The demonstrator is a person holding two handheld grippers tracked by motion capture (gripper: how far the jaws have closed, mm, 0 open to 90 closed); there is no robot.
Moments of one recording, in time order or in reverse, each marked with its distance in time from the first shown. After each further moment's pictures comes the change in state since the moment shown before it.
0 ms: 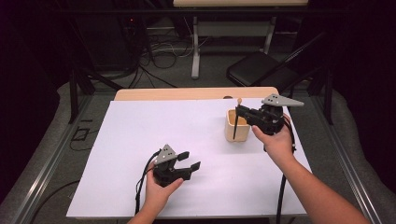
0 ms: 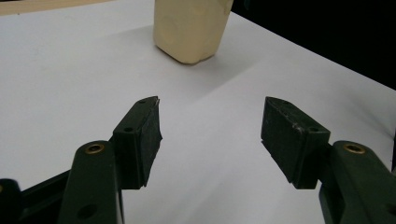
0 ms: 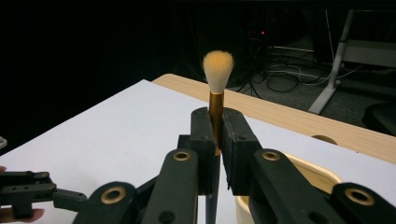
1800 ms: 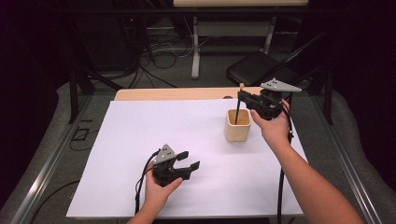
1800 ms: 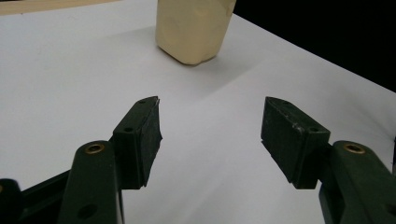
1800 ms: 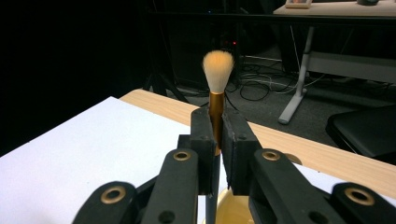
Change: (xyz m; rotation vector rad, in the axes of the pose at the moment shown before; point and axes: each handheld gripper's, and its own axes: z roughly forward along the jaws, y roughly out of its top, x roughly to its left) left arm 0.002 0.000 -0.001 -0.010 0.001 -0.009; right arm -0.017 0.027 0.020 -0.032 -0.115 -0.007
